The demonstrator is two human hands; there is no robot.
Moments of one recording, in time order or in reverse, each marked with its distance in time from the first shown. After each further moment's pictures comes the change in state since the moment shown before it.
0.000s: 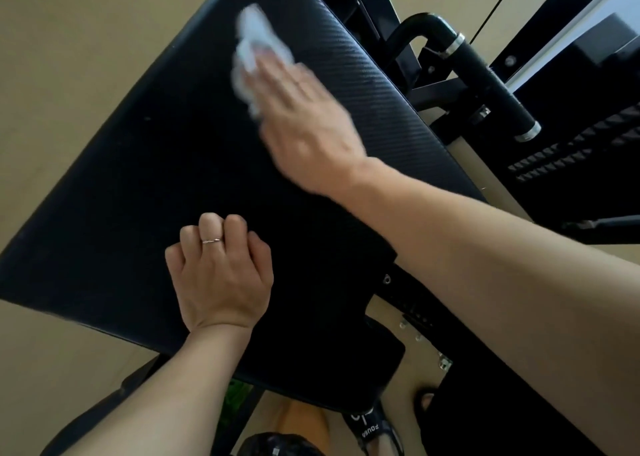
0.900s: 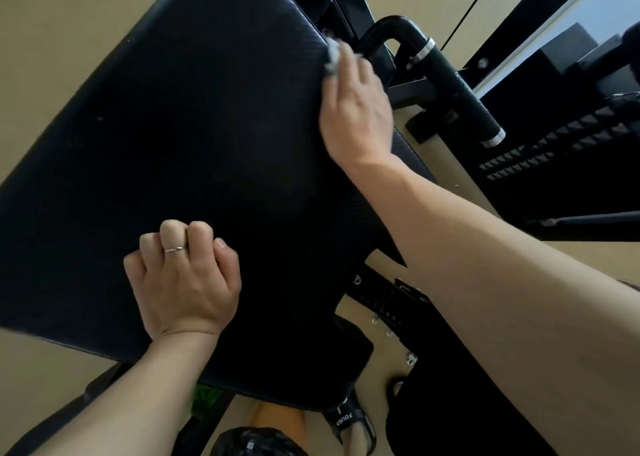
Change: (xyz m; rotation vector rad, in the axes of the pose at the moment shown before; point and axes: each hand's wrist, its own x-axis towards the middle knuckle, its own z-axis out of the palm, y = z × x) left_hand 0.001 0.003 -0.004 -0.025 -0.033 -0.029; right_hand -0.012 0.066 -0.012 0.180 0.138 0.612
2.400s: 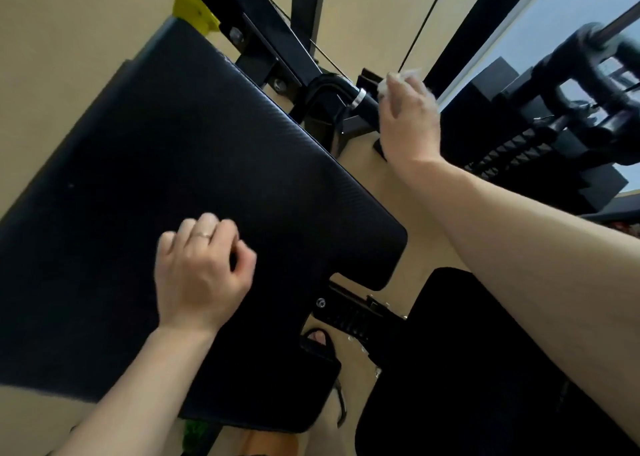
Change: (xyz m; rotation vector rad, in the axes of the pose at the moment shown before) left_hand 0.055 0.055 -0.023 -0.165 -0.020 0.267; right_hand 0.034 0.077 -0.115 0.000 0.033 0.181
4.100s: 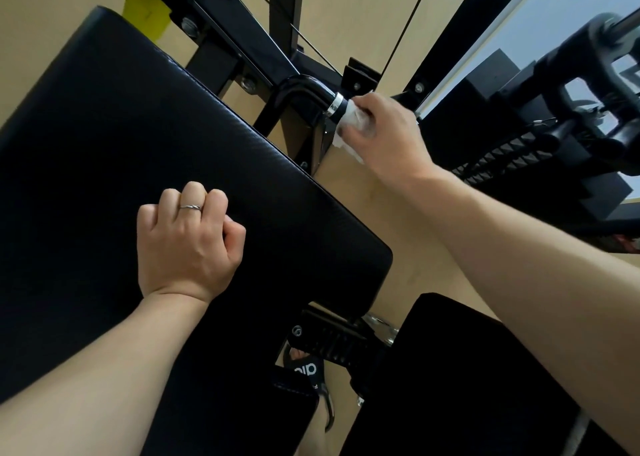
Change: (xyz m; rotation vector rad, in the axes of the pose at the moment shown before) left_hand 0.067 0.022 0.051 0.229 0.043 0.079; right_hand 0.029 0.029 0.007 0.024 -0.279 -0.088
